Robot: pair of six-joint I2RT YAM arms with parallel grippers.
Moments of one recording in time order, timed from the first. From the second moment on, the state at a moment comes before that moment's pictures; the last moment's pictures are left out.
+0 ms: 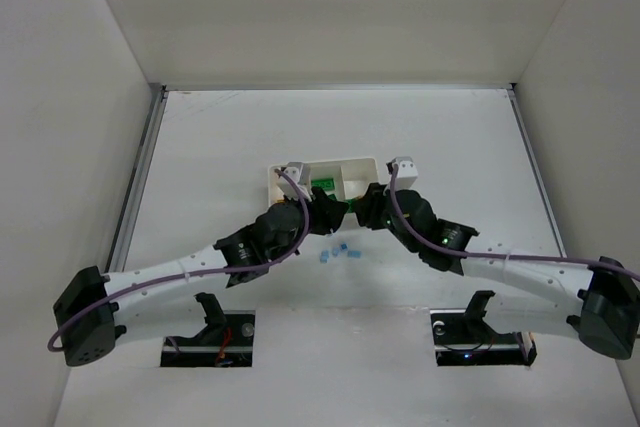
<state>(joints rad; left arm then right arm) -1.06 1.02 0.60 0.20 -0.39 -0.71 0.96 1.09 0.67 0.01 0.46 0.62</state>
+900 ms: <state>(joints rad) -1.00 1.18 0.55 0.41 -0.40 -0.81 0.86 1.09 0.60 0.20 0.25 0.68</state>
